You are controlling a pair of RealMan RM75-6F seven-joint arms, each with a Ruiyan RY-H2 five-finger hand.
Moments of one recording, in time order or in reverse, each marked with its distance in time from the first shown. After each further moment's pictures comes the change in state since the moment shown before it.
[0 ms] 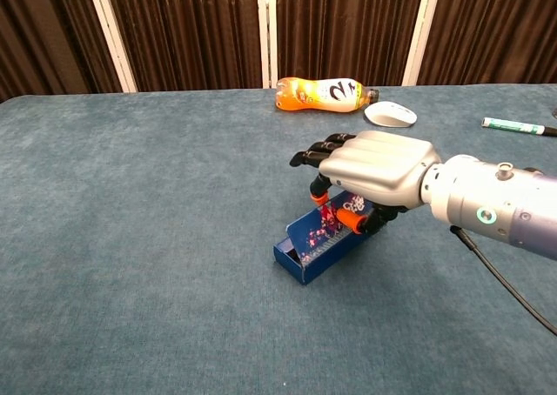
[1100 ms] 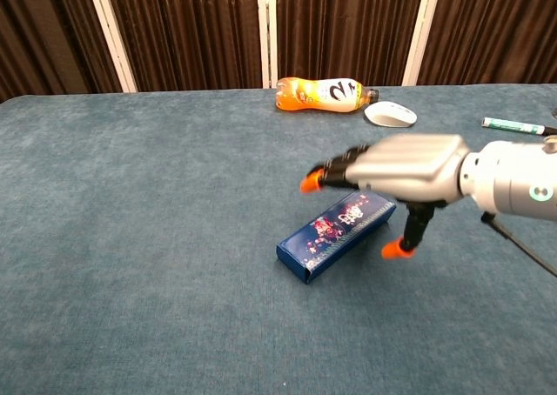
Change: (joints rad) left arm -0.001 -0.004 0.004 -0.007 0.006 0.009 0.018; right arm 0.043 0.190 -0.042 -0.098 -0.063 -0.180 0.205
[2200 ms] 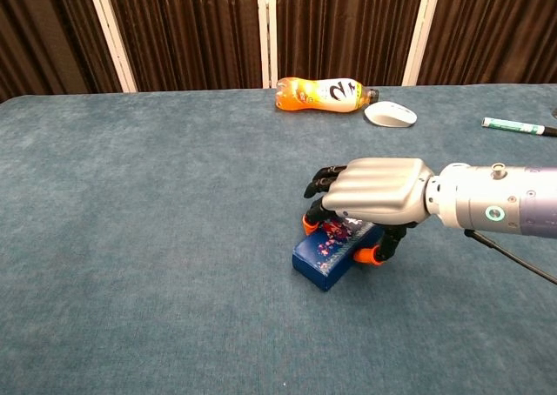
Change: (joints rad) left arm -0.005 -0.004 -0.001 0.011 -0.015 -0.015 0.007; right arm 0.071 -0.149 -0.080 0.306 -0.257 0.051 0.230
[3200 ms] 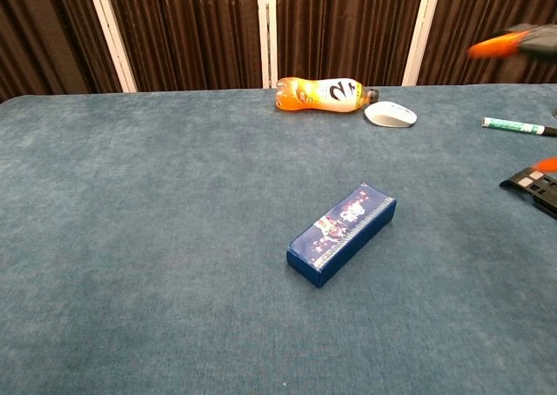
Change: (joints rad) left arm 0.074 0.052 0.016 -0.083 0.154 0.214 -0.028; right arm -0.448 0.362 0.010 -0.319 0.094 0.620 0.022
